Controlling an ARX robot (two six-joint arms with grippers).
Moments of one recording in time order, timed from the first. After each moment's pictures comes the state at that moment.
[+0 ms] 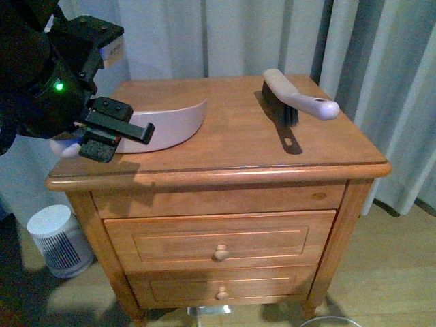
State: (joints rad) left arm -0.33 1.77 1.22 -0.33 -0.27 0.09; right arm 0.00 0.00 0.02 0.00 0.00 -0.01
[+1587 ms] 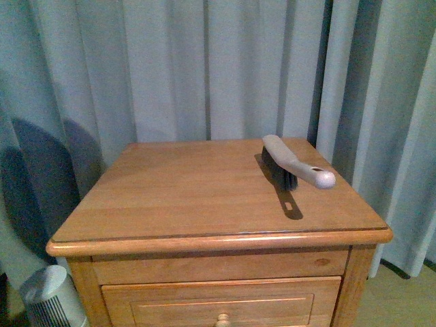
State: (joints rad) left arm -0.12 0.59 0.64 0.28 -0.03 0.15; right arm 0.00 0.00 0.02 0.00 0.00 -0.01
